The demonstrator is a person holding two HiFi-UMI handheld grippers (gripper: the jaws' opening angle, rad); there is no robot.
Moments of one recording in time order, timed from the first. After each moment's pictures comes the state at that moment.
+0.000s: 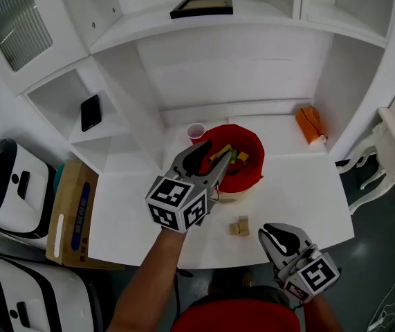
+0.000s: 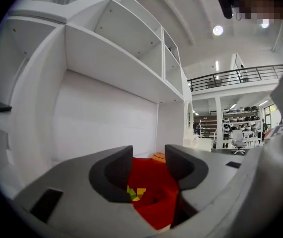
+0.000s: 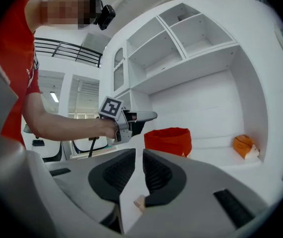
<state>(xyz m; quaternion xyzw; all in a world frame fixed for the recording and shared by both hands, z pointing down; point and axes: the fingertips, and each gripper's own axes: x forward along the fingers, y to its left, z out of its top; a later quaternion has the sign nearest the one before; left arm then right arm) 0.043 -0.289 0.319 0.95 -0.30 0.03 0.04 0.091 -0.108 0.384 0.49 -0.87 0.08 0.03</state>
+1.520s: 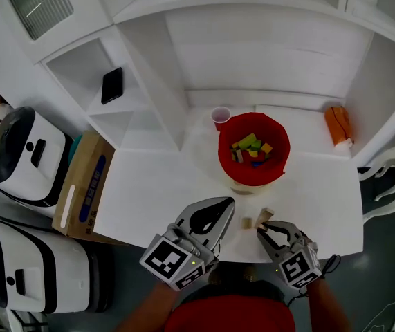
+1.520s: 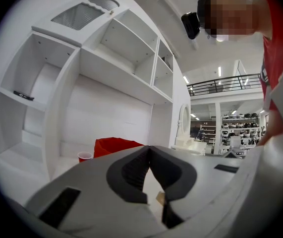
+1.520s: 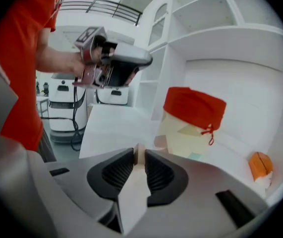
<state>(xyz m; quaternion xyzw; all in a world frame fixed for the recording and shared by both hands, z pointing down) -0.001 -0.171 0.346 0.95 -0.31 0.00 0.07 0.061 -0.124 0.506 0.36 -0.90 0.00 0.27</state>
